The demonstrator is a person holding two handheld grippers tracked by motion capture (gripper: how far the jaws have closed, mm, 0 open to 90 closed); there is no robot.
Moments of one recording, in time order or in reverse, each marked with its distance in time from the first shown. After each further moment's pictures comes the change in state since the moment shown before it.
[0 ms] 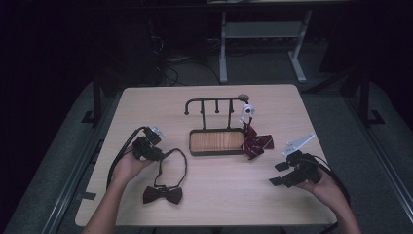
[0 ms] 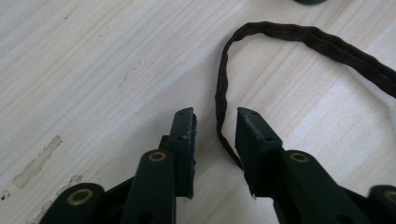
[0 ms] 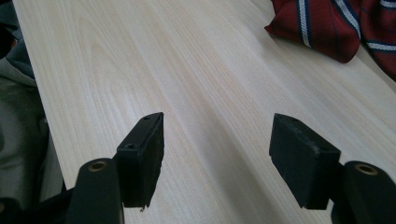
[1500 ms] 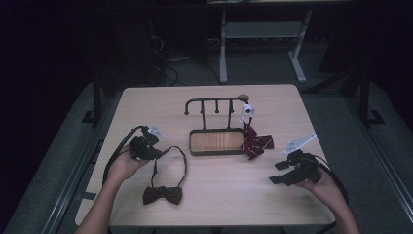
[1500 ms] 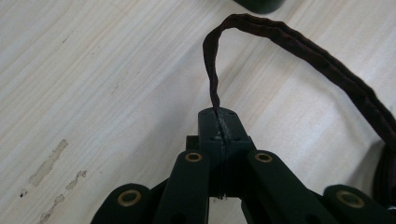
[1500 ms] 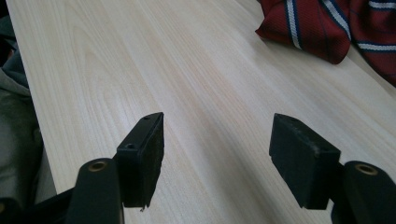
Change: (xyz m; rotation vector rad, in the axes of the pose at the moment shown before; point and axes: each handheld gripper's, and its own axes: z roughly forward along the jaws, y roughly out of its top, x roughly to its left) left arm -0.010 -0.001 -0.028 -0.033 -0.041 0.073; right arm -0.006 -0.003 0.002 -0.030 -0.001 0.034
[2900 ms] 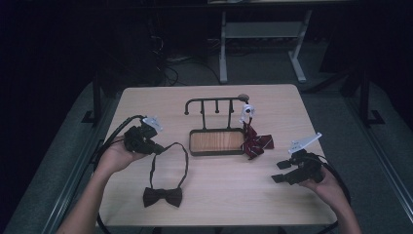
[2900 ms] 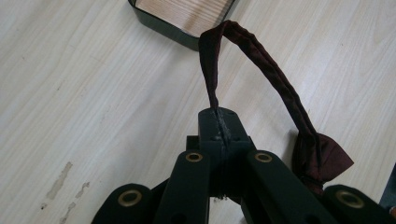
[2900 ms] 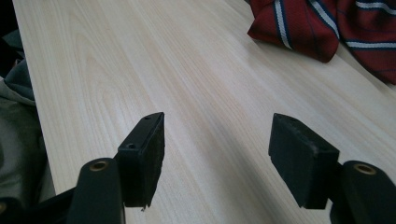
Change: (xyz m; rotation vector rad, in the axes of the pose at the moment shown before) left arm -0.014 0.026 -0.055 -0.029 -0.098 0.110; right arm -0.010 -0.008 -0.003 -0.045 0.025 0.011
